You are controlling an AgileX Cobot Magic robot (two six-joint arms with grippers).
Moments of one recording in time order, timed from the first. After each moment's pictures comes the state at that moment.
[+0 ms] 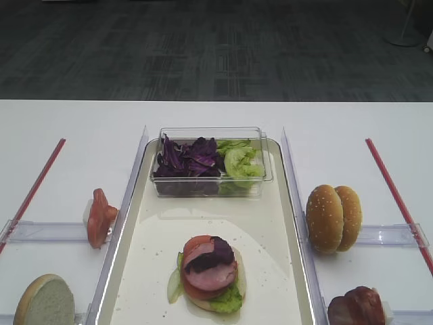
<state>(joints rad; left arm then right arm) 0.04 0.07 -0.49 -0.03 1.17 0.08 -0.02 -0.02 -0.48 0.07 1.13 -0.02</state>
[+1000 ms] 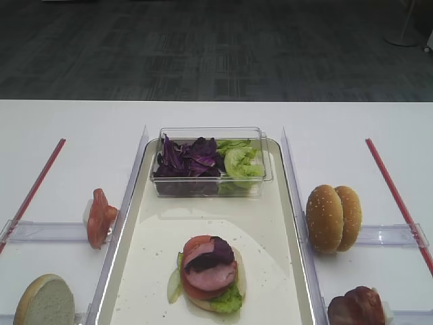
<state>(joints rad) 0.05 -0.02 -0.49 0.02 1.18 -0.01 -0.02 -0.02 -0.48 0.07 1.13 -0.02</state>
